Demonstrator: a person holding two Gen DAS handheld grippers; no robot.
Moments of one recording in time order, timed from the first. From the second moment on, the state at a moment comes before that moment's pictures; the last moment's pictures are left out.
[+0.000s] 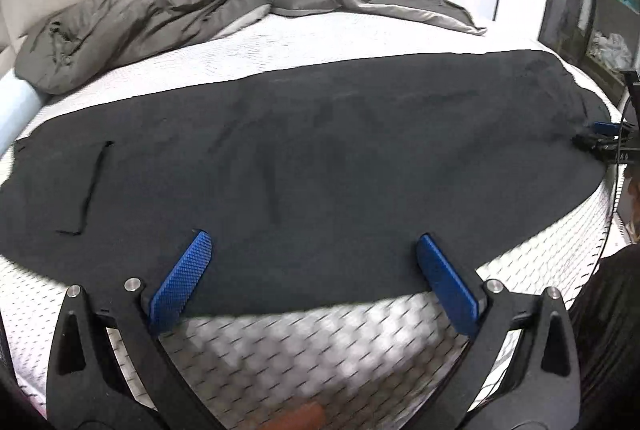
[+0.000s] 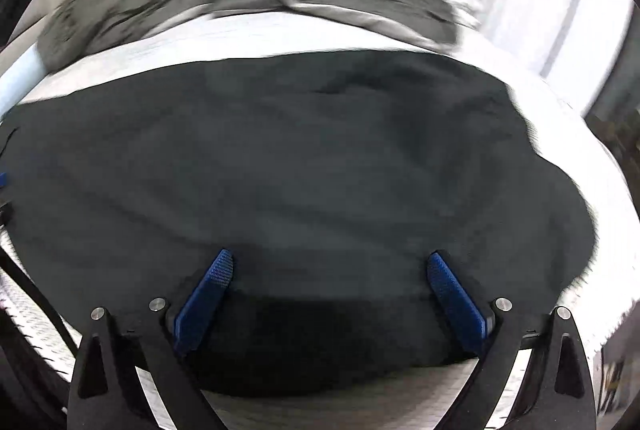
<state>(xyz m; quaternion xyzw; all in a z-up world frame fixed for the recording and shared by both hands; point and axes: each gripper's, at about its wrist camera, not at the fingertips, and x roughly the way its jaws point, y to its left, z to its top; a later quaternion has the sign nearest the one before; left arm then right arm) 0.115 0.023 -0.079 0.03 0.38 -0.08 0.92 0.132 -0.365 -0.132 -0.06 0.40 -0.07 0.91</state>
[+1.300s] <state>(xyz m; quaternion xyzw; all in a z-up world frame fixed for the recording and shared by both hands) 0.161 0.039 -0.066 0.04 0.46 0.00 0.89 0.134 -0.372 -0.135 -0.07 0.38 -0.01 0.92</state>
